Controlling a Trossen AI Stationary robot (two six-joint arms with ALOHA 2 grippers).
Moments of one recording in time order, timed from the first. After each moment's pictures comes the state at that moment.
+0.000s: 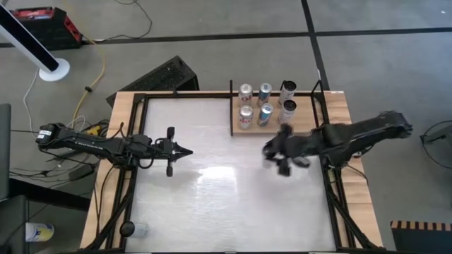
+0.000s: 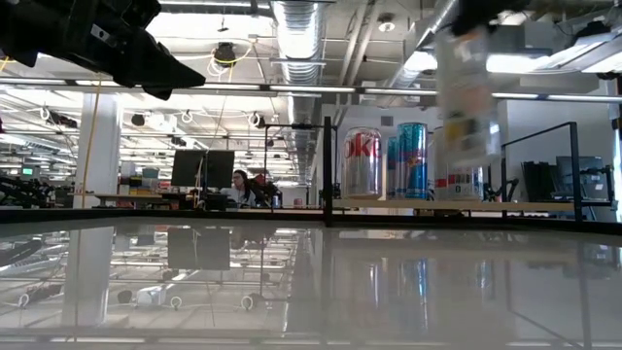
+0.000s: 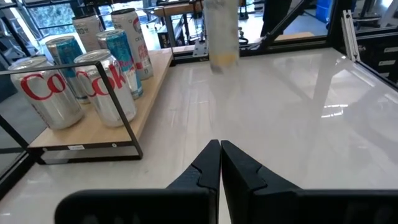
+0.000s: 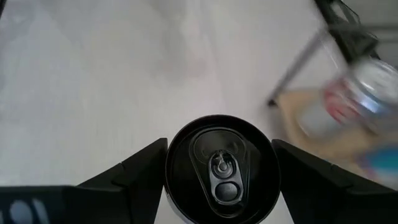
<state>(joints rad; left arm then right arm) -0.09 0.73 0.28 0.30 -0.19 0.11 0.25 1.12 1.07 -0.73 0.34 0.21</state>
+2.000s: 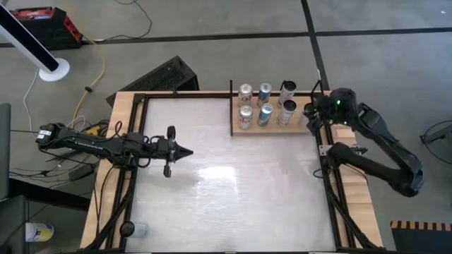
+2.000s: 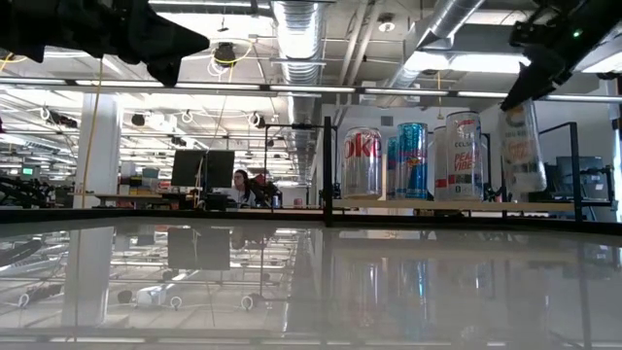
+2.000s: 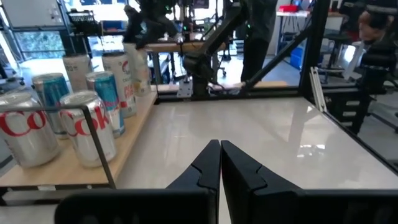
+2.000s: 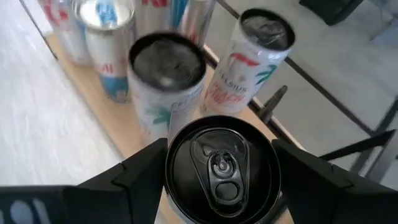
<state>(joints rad) -0.09 0.73 0.28 0.47 -0.11 0.04 -0.86 0.58 0.78 -0.85 0.03 -0.27</state>
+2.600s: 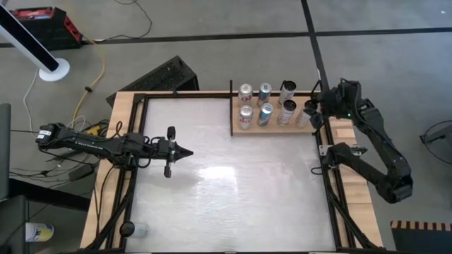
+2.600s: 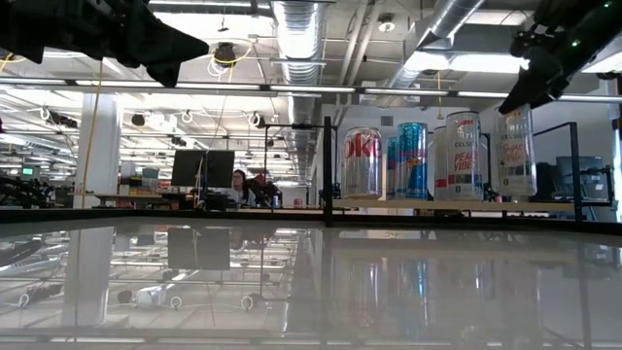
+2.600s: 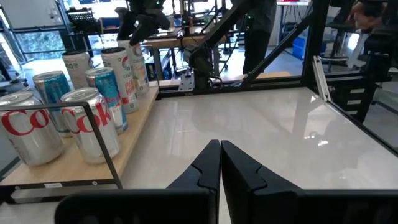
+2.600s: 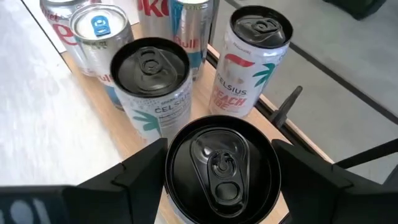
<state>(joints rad) -0.09 0.73 0.28 0.44 -0.12 0.08 -1.21 0.65 0.77 -0.80 -0.35 -0.41</state>
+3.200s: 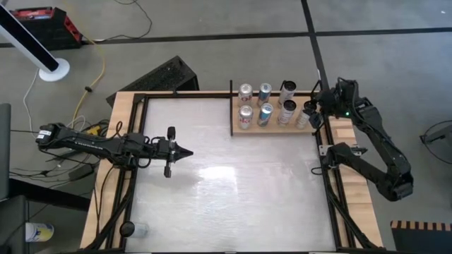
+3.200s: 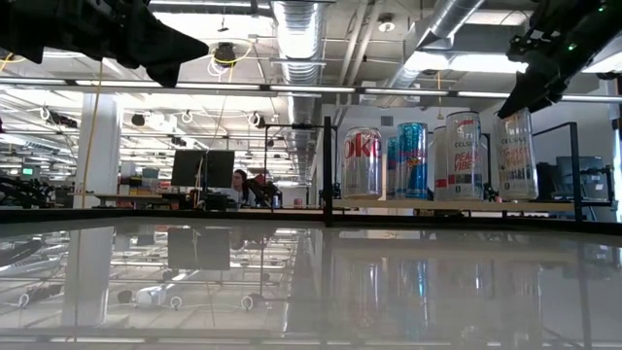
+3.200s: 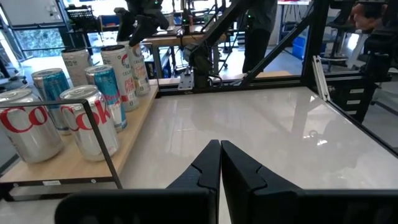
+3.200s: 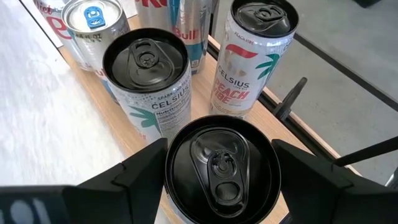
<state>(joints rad) -0.09 0.73 0.28 0.43 -0.12 0.07 -1.21 0.67 0.77 -0.81 -0.34 -0.40</state>
